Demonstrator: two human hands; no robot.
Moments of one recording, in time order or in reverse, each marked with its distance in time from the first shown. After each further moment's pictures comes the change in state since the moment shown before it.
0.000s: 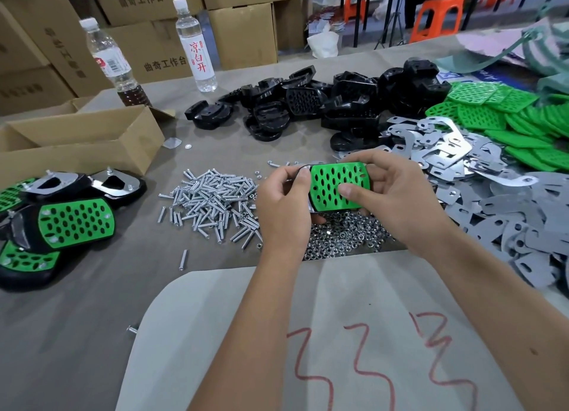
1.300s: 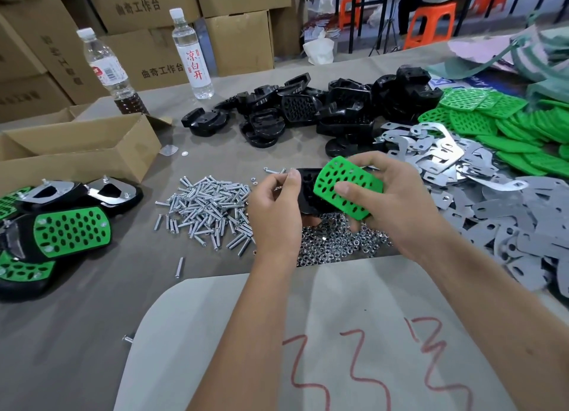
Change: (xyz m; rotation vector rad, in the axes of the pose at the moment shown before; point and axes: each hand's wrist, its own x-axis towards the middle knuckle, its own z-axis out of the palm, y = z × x) left_hand 0.006 -0.003 0.001 -0.066 0.091 -0.080; right_hand 0.001 -0.004 -0.002 0.147 0.006 0.073
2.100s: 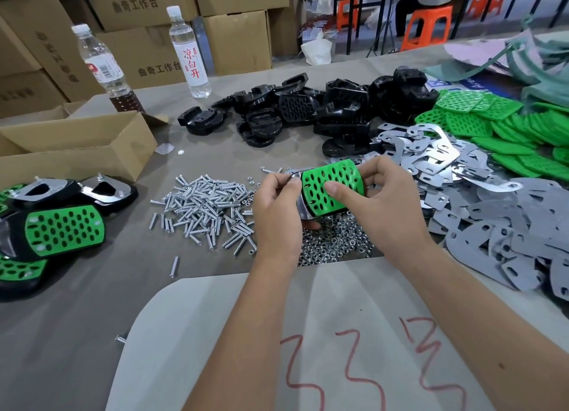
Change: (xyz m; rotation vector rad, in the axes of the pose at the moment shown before) left_hand -0.006 0.002 0.003 -0.012 -0.085 -0.016; right_hand -0.003 0.009 0.013 -0.350 0.319 -0.089
